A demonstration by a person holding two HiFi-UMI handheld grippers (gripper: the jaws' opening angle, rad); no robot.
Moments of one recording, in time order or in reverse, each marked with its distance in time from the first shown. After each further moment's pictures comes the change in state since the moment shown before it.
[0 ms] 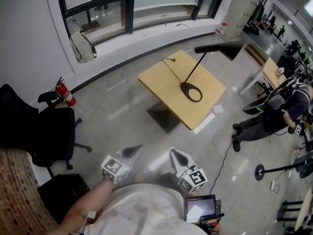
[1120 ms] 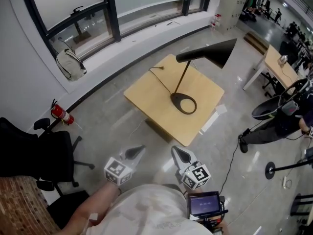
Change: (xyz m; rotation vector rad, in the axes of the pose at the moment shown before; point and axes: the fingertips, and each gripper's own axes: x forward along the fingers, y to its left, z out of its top) left arm 0.154 0.041 0.048 0.065 0.052 -0.028; right arm 0.057 -0.153 0.037 0.062 -0.051 -0.015
